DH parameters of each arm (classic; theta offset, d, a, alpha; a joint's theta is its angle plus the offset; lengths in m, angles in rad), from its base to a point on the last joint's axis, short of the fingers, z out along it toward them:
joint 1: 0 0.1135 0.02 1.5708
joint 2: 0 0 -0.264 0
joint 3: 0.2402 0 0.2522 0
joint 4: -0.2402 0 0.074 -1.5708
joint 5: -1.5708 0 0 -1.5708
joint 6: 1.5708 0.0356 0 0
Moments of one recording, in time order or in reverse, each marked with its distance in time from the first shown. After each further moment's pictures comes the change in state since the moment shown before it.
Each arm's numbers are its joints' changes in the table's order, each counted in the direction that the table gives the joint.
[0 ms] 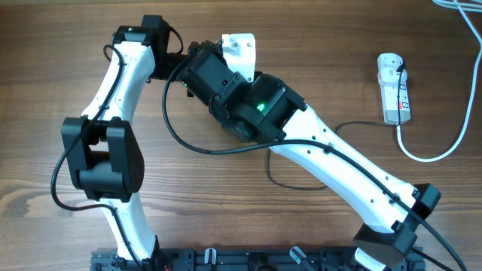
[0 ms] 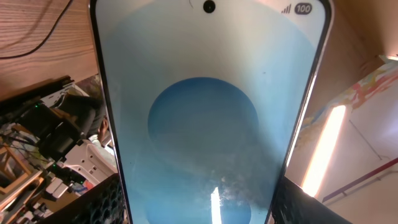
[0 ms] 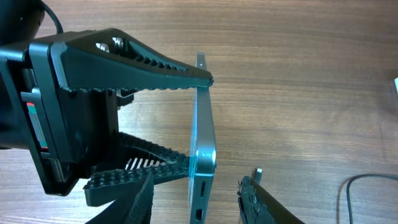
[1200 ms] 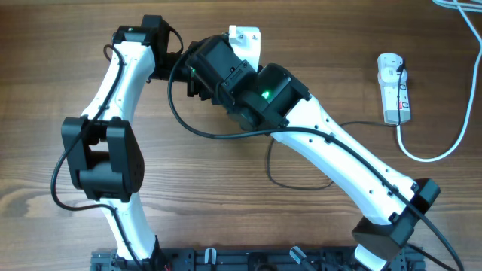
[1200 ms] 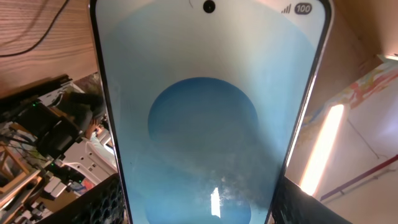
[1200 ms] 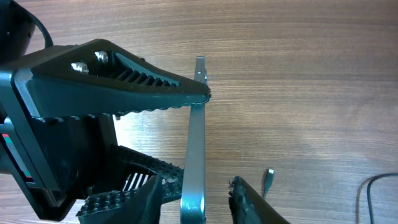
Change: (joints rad) left arm 0.000 0.000 0.000 0.000 -0.009 -0.003; right arm -0.058 -0.016 0.000 0.035 0.089 0.004
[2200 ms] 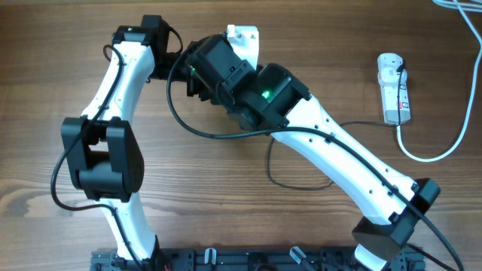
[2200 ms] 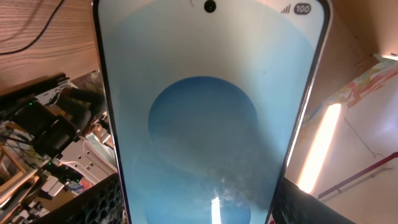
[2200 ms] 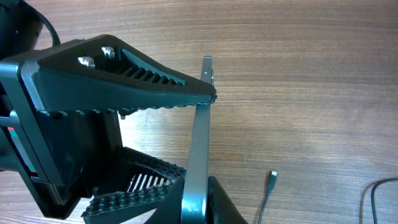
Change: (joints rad) left arm 0.000 0.000 0.000 0.000 -0.008 -0.004; right arm 0.000 0.000 0.000 0.014 0.011 -0.019
